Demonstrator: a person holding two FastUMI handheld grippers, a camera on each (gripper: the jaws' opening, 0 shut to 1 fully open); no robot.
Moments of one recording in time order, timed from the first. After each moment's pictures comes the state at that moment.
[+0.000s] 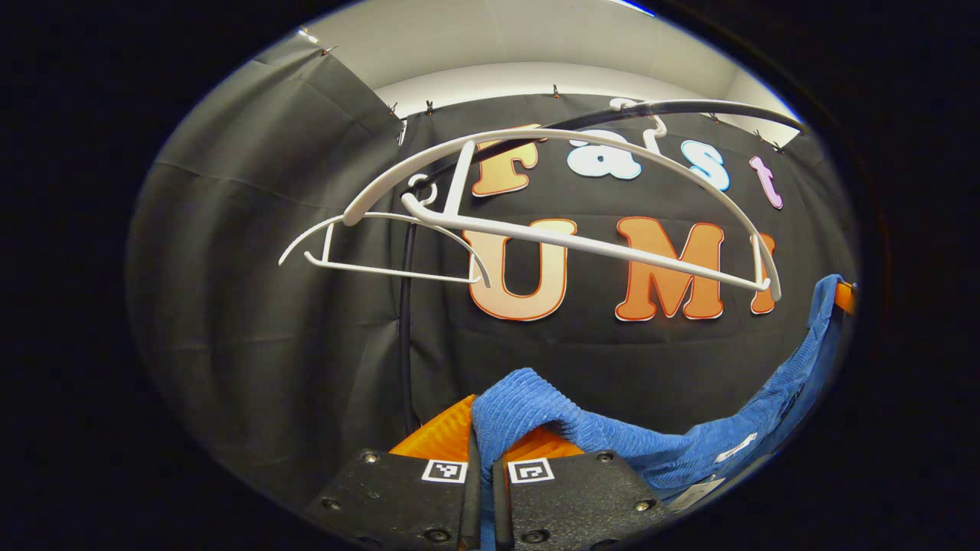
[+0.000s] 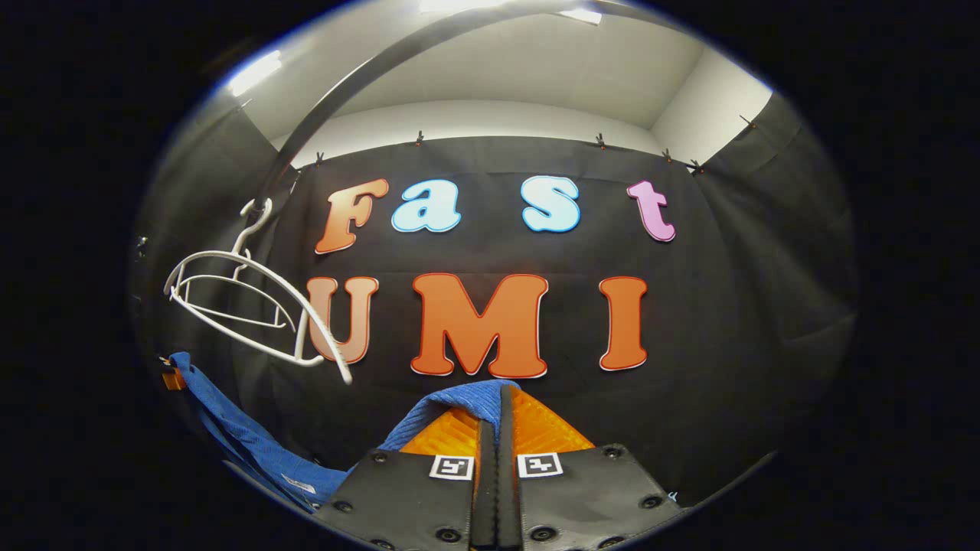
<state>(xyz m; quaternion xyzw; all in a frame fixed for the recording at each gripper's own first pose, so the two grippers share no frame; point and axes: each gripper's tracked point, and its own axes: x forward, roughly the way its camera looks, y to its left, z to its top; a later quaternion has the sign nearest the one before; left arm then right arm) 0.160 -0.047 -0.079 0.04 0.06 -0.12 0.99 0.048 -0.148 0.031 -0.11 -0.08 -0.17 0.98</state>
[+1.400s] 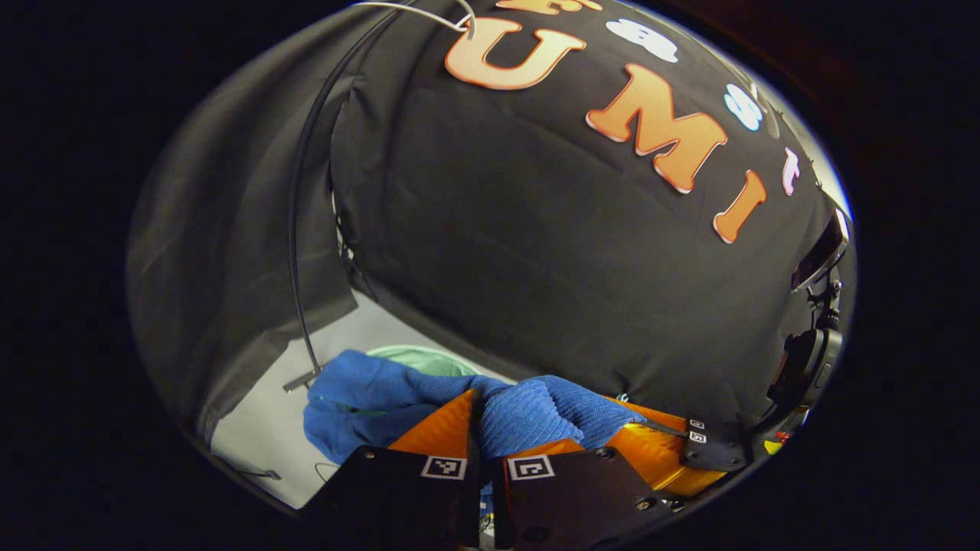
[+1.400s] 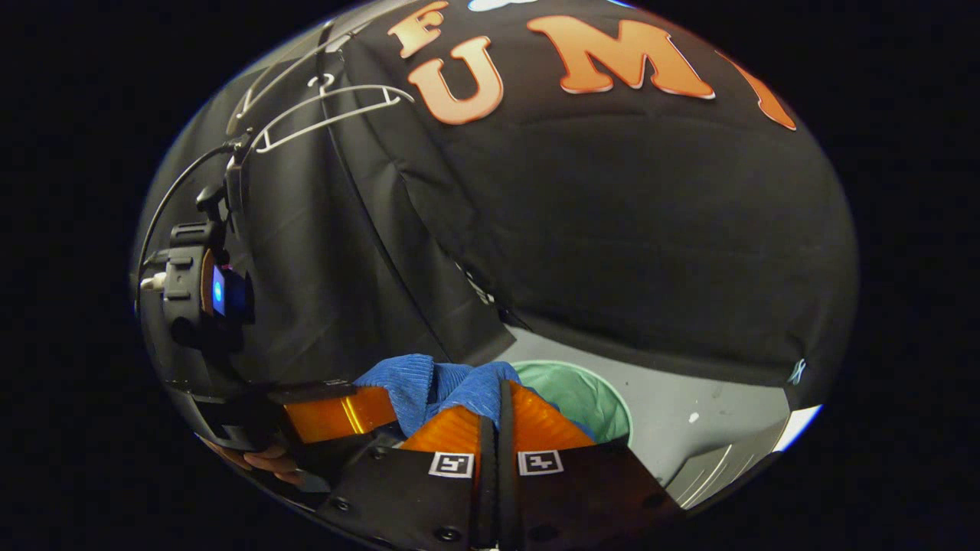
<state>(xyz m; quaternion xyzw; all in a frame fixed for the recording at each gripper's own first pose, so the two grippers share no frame) 0.015 -0.149 -0.373 -0.09 0.46 -0.19 0.86 0.049 0.003 -0.378 0.07 0.38 0.02 0.92</state>
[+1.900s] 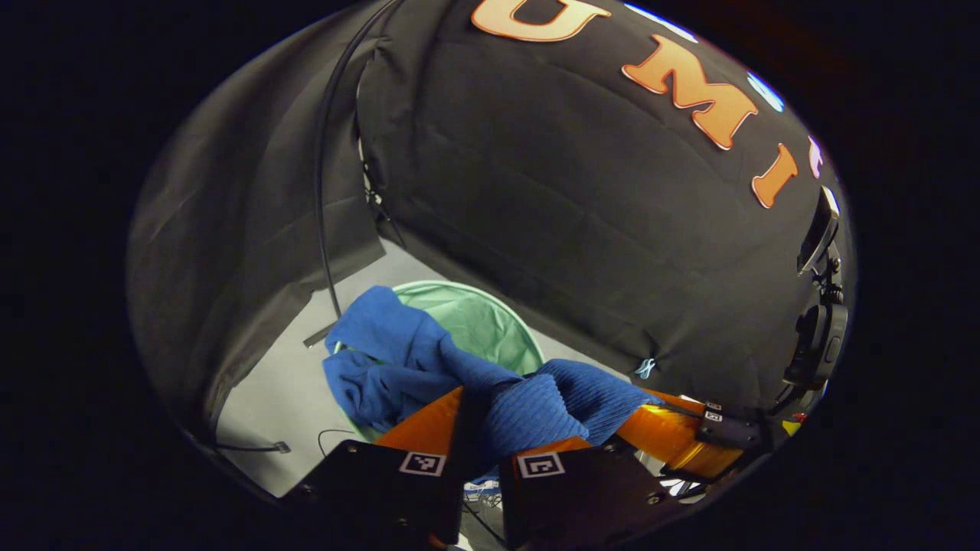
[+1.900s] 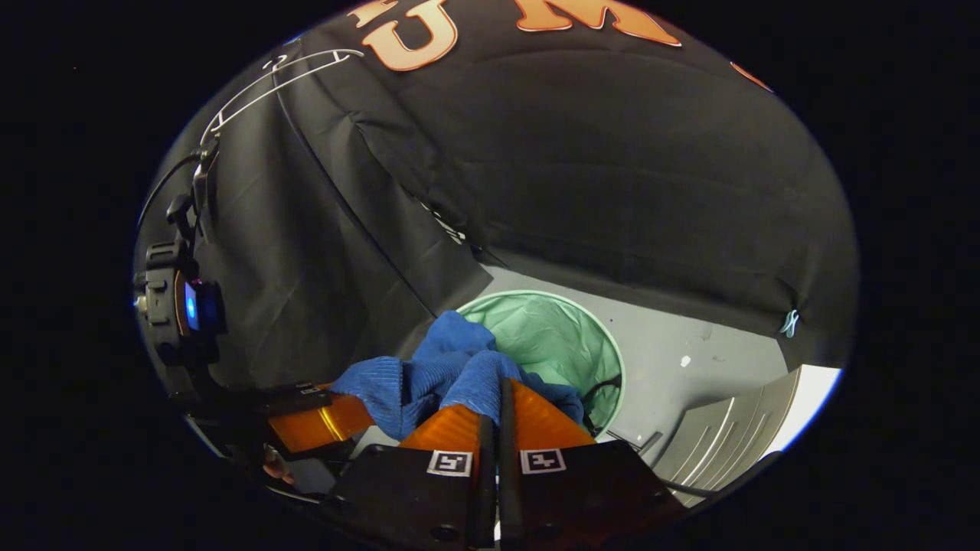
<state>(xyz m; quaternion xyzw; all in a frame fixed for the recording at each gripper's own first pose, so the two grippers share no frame) -0.031 -0.112 -0.439 -0.07 0.53 -0.14 0.83 0.027 -0.014 -0.457 0.08 0.48 -0.02 0.87</state>
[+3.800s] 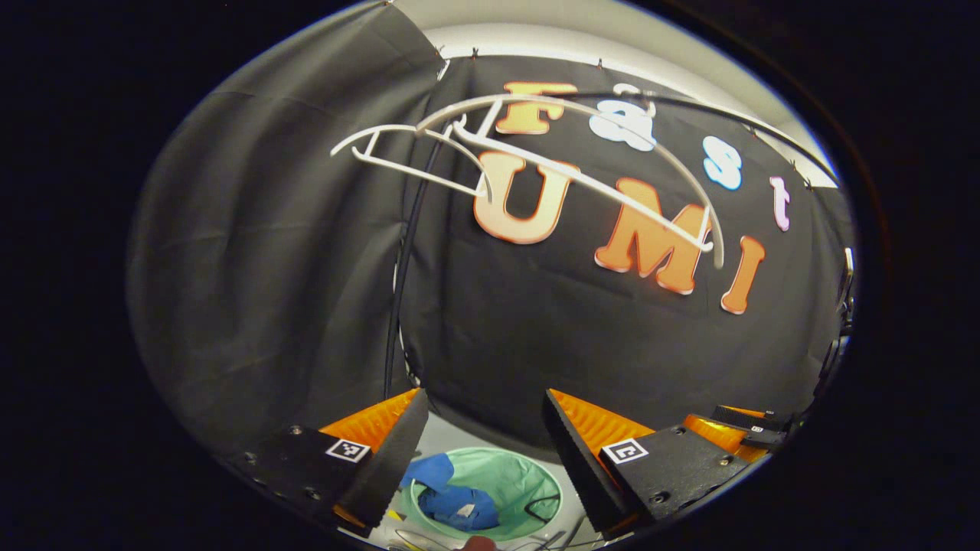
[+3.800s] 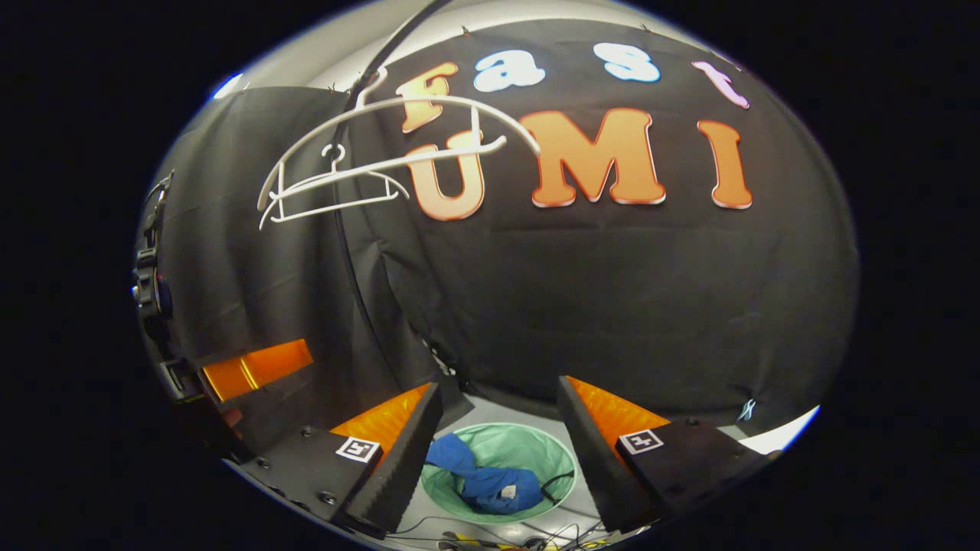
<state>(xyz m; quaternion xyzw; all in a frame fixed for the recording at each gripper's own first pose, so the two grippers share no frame) 0.053 -0.049 -0.110 -0.05 0.18 -0.10 0.98 0.028 0.000 -0.159 -0.01 0.19 -0.05 0.98</state>
